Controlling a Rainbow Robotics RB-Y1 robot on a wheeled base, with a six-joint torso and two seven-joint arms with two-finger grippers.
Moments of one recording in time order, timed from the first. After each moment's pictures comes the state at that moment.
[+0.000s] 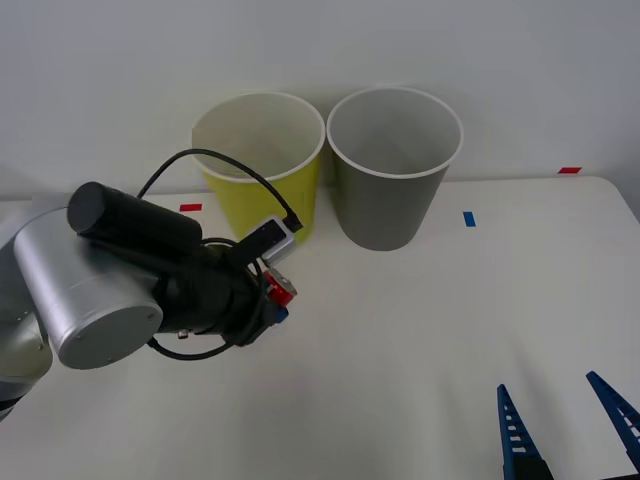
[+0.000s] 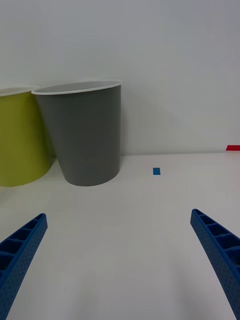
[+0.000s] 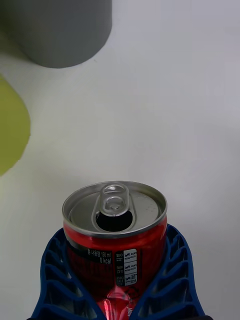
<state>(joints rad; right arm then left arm) 0.97 -0.45 0.25 -2.15 -0.20 -0.54 1.52 -0.40 0.62 -0.41 -2.24 0.73 1.46 -1.61</state>
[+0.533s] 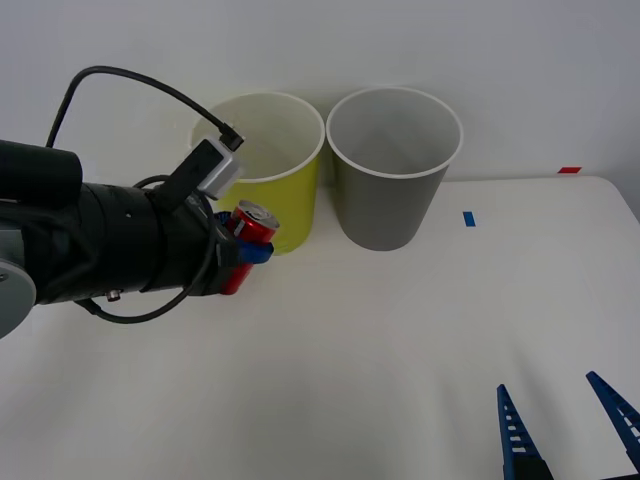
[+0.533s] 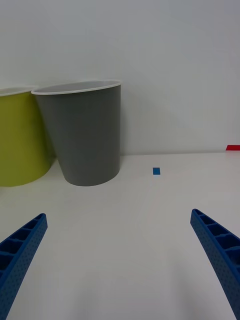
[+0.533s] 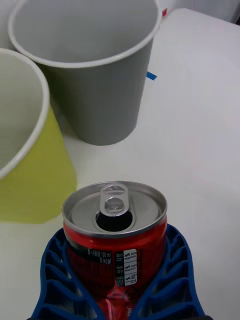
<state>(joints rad) 0.97 -0.45 0.25 -2.15 -0.20 -0.54 1.52 -0.33 0.58 -0.08 -2.41 0.90 1.46 -1.66</state>
